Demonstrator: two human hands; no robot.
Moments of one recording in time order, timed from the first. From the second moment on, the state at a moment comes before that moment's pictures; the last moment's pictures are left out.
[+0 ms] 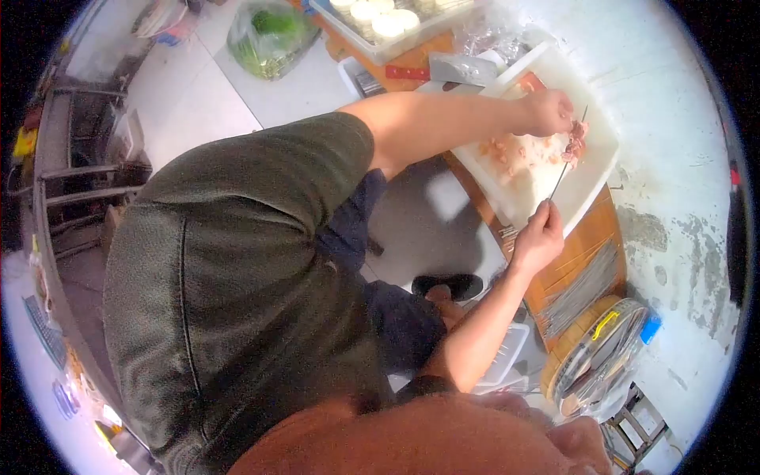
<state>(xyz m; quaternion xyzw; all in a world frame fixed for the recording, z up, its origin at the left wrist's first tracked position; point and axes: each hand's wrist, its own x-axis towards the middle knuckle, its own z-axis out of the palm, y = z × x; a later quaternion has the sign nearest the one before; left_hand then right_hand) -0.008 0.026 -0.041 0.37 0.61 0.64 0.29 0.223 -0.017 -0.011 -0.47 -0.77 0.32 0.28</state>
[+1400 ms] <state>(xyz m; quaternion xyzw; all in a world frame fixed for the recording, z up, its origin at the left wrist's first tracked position) -0.001 -0.029 -0.039 0.48 0.71 0.29 0.43 0.247 -0.004 -0.019 -0.48 -0.80 0.23 0.27</state>
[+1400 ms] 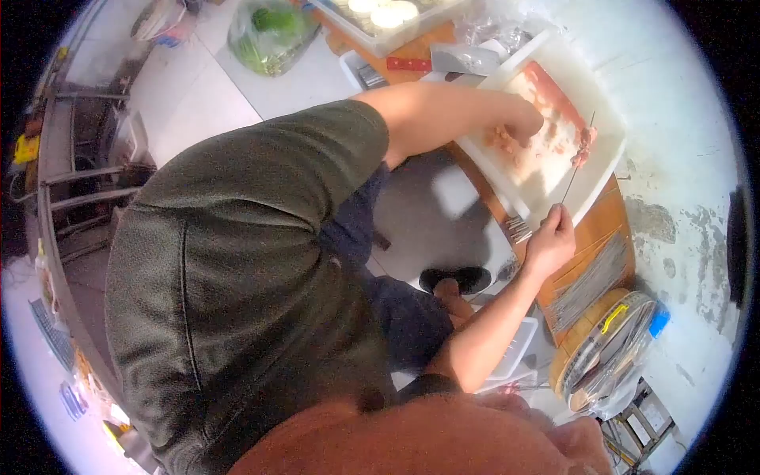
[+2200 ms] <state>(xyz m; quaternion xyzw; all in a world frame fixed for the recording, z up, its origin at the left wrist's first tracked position) -0.004 0.021 -0.042 0.35 0.59 0.58 0.44 0.247 -0.009 -0.023 -0.47 -0.86 0.04 0.20</state>
